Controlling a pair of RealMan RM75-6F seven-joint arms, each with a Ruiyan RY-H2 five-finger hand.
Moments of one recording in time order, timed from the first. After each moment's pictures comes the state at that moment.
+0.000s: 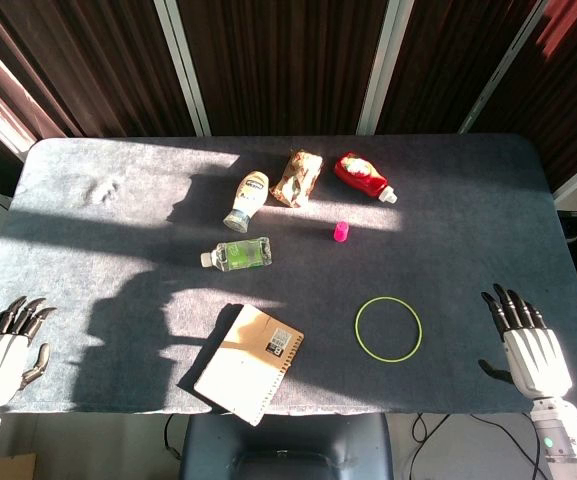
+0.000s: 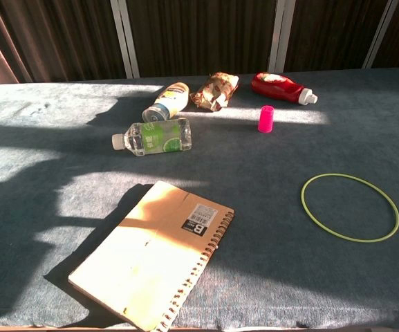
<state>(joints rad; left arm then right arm) -0.13 -1.15 -0.02 -1.55 1.52 1.46 0.12 0.10 -1.20 0.02 -1.58 -1.50 1.43 -0.20</state>
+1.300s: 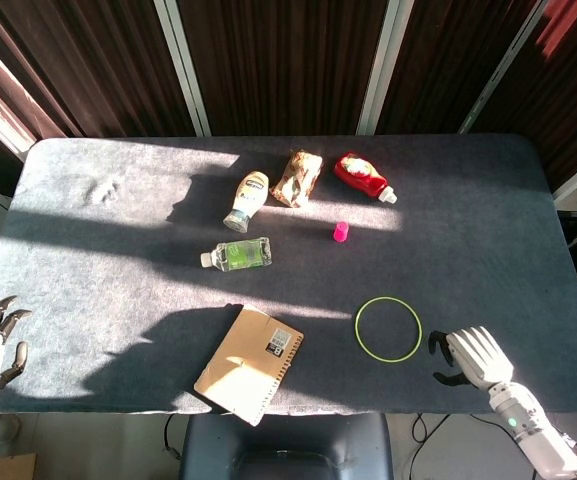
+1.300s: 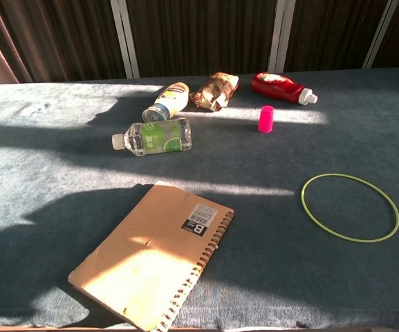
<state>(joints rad) -0.10 -1.12 -0.05 -1.61 1.43 1.46 0.14 0.29 -1.20 -0.03 -1.56 -1.54 1.08 0.00</state>
